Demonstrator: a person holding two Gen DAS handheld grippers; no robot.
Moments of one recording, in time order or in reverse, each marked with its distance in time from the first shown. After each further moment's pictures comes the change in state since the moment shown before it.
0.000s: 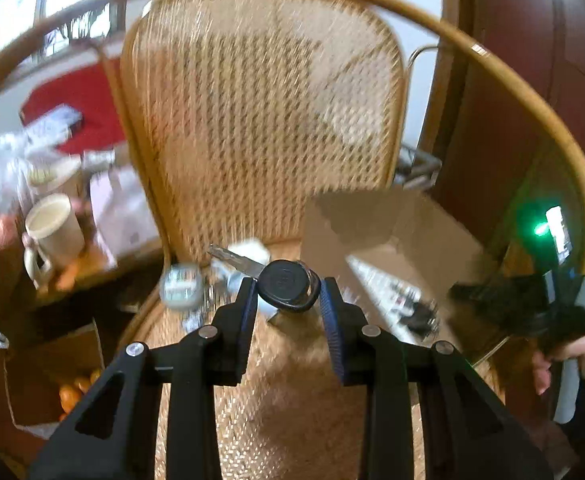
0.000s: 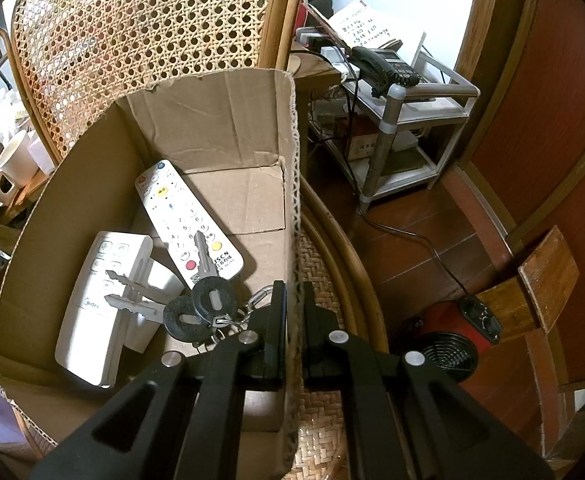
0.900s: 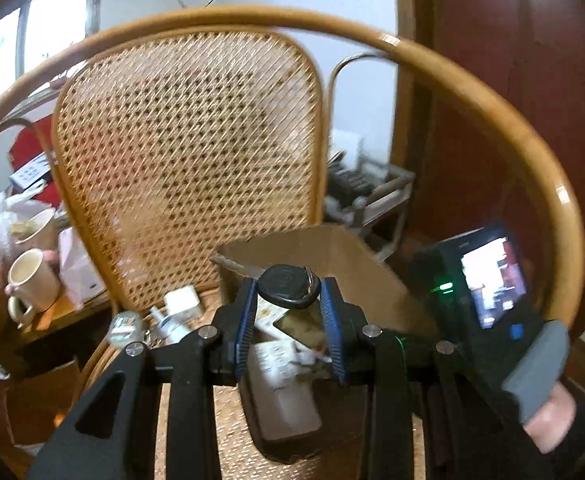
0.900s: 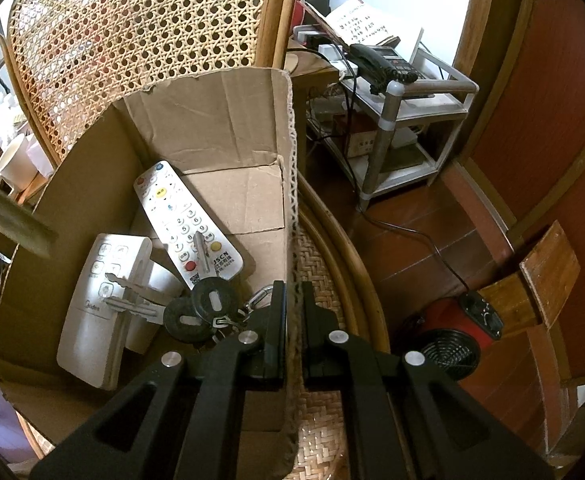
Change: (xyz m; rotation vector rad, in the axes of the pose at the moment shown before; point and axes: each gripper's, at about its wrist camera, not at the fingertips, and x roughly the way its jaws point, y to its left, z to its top) left arm 0.023 -0.103 0.026 0.076 -0.045 0.001; right arm 0.001 0.000 -0.001 0.011 0.006 0.002
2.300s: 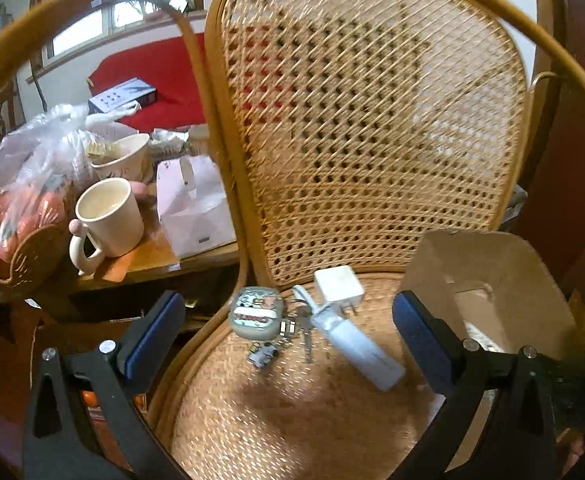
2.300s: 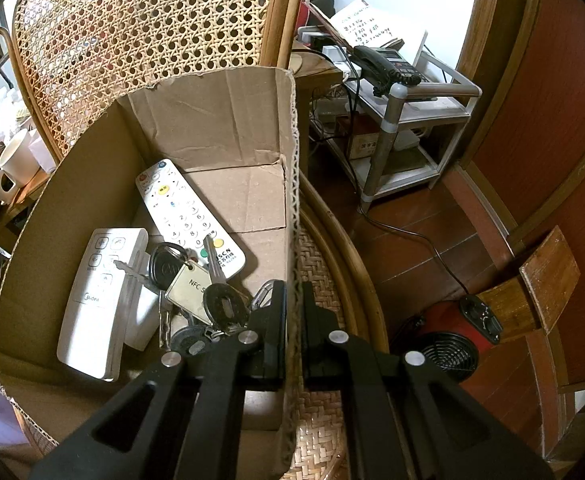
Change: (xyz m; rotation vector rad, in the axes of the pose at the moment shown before) left arm 0.050 0.169 -0.009 -0.239 0.118 0.256; right arm -0.001 0.001 0.000 -0.012 -0.002 -0.001
